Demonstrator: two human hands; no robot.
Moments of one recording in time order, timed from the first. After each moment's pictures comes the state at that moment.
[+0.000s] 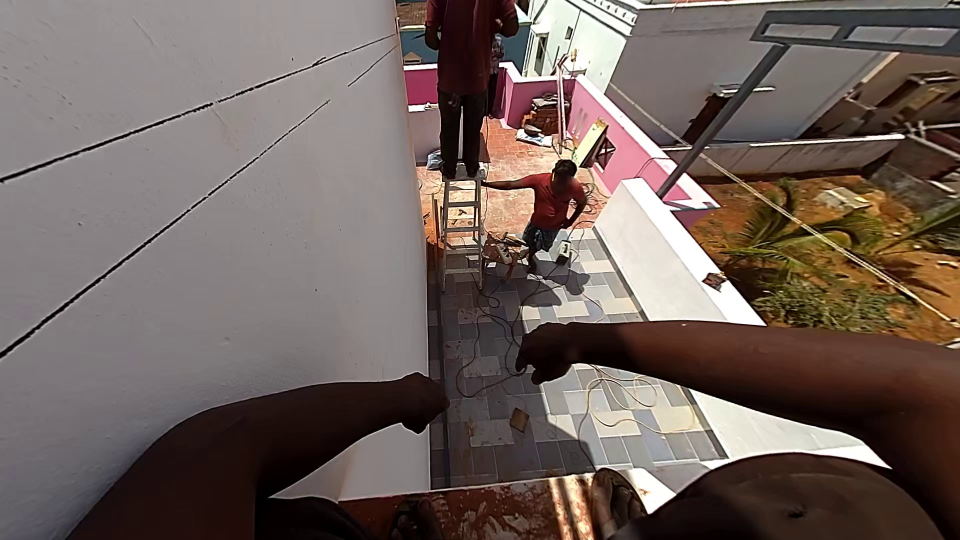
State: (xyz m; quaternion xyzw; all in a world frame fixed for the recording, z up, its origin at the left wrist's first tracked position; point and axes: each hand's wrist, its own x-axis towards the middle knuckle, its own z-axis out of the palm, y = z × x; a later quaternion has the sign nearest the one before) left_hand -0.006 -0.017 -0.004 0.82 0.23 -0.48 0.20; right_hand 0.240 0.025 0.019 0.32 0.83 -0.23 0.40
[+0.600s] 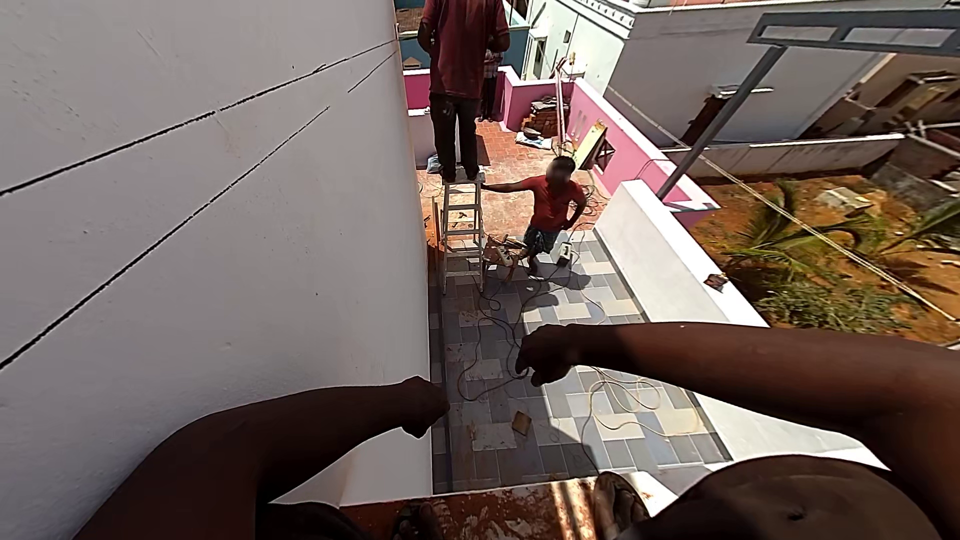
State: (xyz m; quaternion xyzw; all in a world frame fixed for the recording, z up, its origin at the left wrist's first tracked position) left_hand -0.005 -0.018 -0.003 0.82 0.23 -0.49 0.20; right_hand 0.241 0.027 0.018 0.31 0.83 -0.23 0.39
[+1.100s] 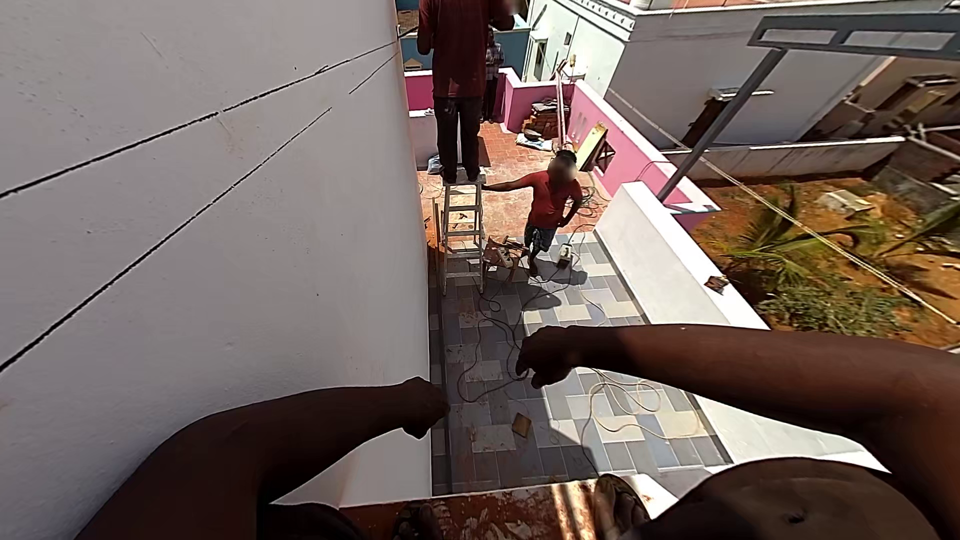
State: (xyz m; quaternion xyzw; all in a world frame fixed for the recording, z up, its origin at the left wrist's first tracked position) left_hand -0.005 -0.018 -0.003 0.82 0.23 -0.48 0.20; right_hand 0.238 0.025 0.025 0.31 0.83 -0.24 0.39
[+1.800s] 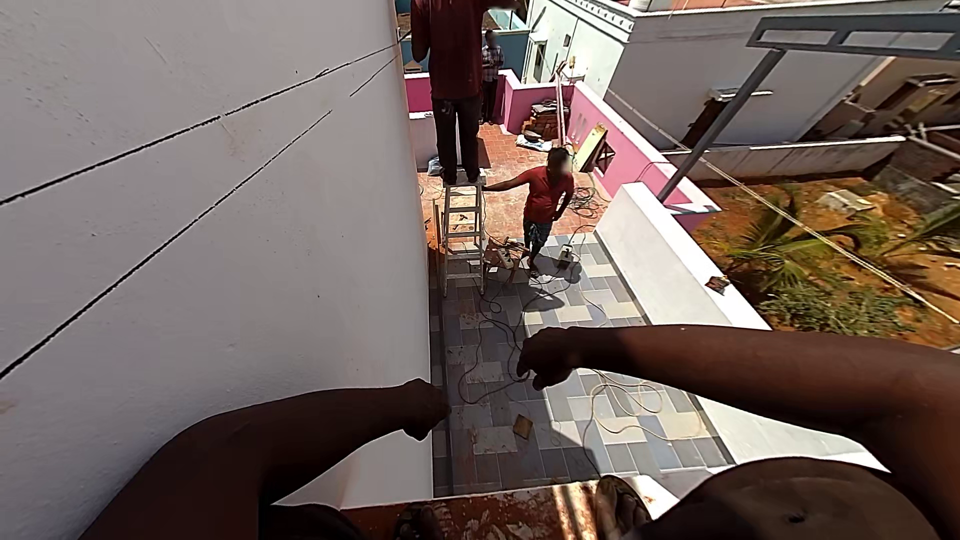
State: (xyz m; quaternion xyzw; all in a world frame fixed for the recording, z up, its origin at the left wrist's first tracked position) left_hand -0.005 -0.018 -0.003 0.82 0.22 -0.48 0.19; right_hand 0.239 0.024 0.024 0.31 0.83 -0.24 0.39
